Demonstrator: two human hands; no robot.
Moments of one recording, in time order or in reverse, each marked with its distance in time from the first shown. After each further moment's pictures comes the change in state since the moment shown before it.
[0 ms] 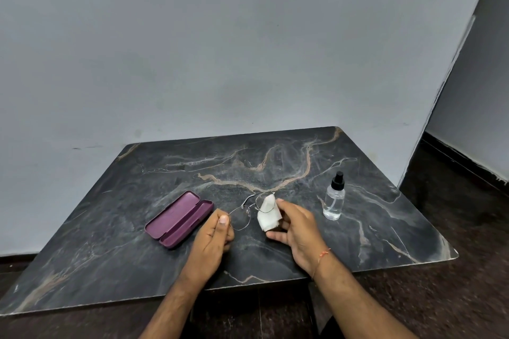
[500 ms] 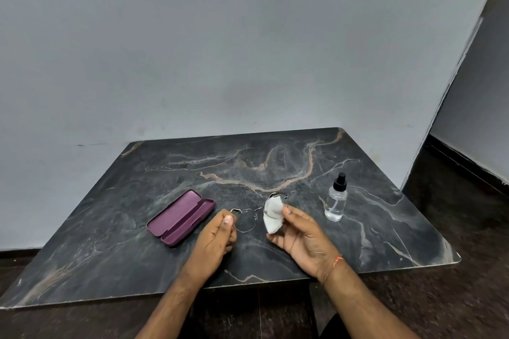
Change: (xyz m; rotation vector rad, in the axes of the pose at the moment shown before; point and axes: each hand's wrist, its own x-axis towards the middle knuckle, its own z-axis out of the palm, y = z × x) left_hand 0.001 -0.003 -0.001 -0.005 -0.073 -0.026; right_hand -0.014 -0.005 -0.015 0.249 -0.345 0.062
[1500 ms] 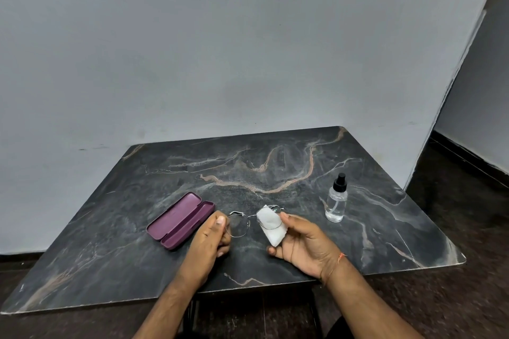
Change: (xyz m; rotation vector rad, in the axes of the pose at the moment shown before) left_hand 0.004 -0.006 -0.006 -0.113 0.049 -0.036; right_hand -0.002 -0.007 -0.002 -0.036 -0.145 0.178
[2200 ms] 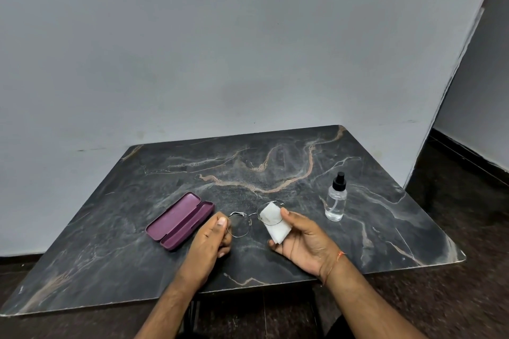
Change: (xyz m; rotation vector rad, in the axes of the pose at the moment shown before) left_hand 0.000 -0.002 -0.001 0.010 -0.033 -0.014; right_hand 0.006 0.002 -0.003 0.099 0.052 -0.019
